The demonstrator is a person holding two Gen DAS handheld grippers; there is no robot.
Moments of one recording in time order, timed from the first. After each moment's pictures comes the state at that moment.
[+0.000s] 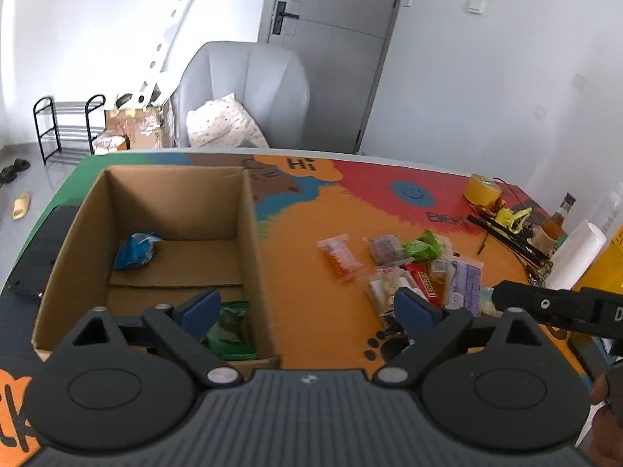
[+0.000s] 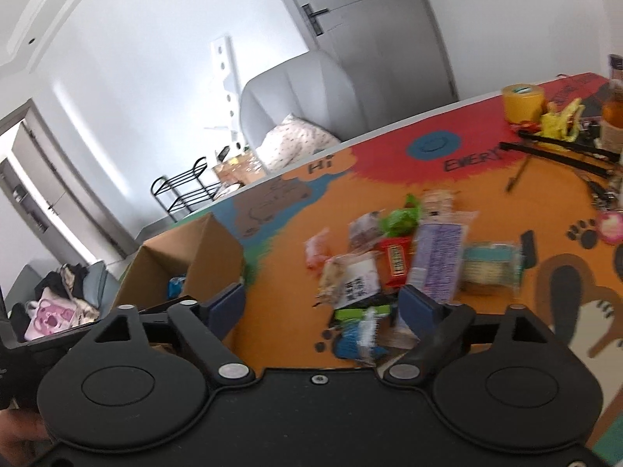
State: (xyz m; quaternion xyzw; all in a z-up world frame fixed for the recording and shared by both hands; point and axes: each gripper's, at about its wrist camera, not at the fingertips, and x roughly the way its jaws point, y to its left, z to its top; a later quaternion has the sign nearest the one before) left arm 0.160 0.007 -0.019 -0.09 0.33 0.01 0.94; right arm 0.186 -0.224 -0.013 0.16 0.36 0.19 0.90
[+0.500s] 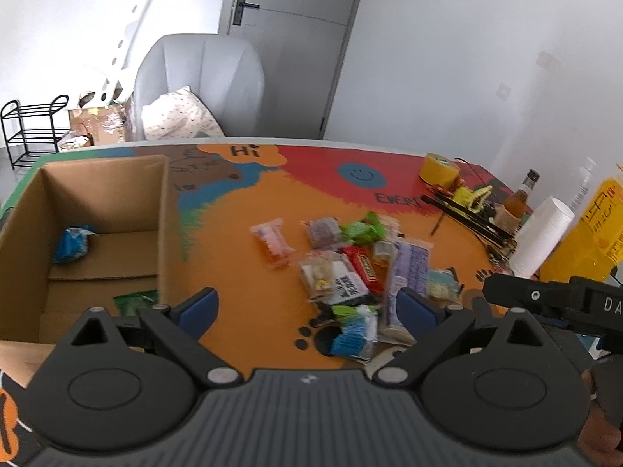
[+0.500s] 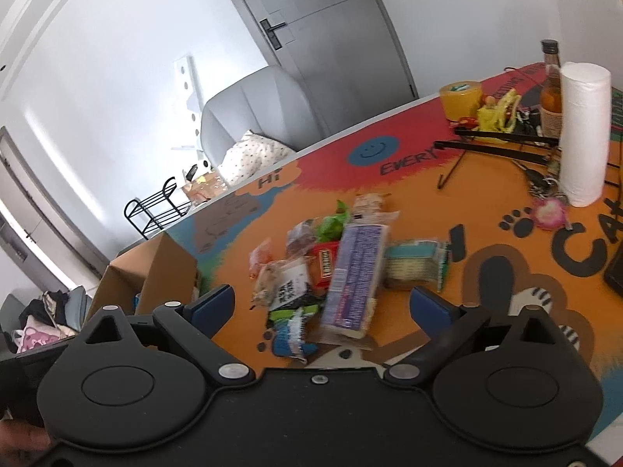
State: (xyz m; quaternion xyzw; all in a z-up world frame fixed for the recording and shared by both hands) left arm 0.169 -0.043 -0.028 -0.08 0.34 -0.05 0.93; right arm 0.182 -0.277 -0.026 0.19 0.36 0.15 0.90
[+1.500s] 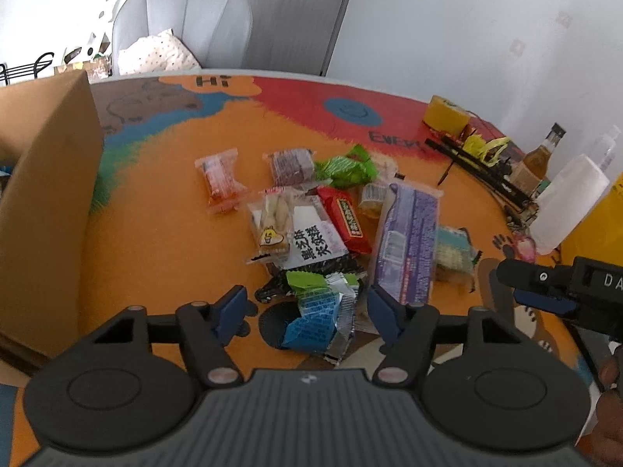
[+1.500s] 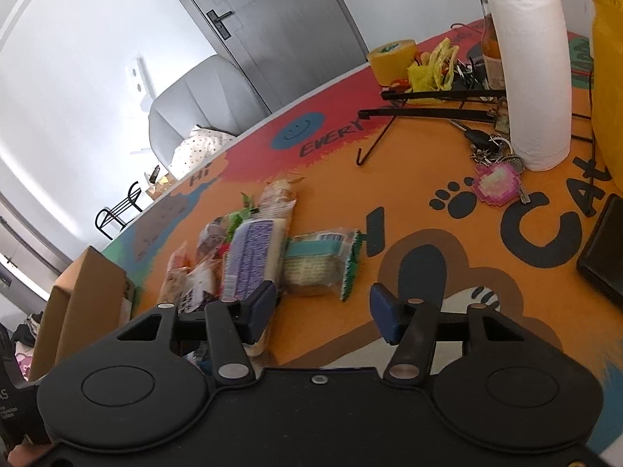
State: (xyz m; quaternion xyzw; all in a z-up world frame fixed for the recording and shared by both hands) left arm 0.223 -0.087 -0.100 -0.10 0.41 -0.05 0.91; right arm 0.230 -0.331 -0.088 0.22 0.40 0.11 0.89
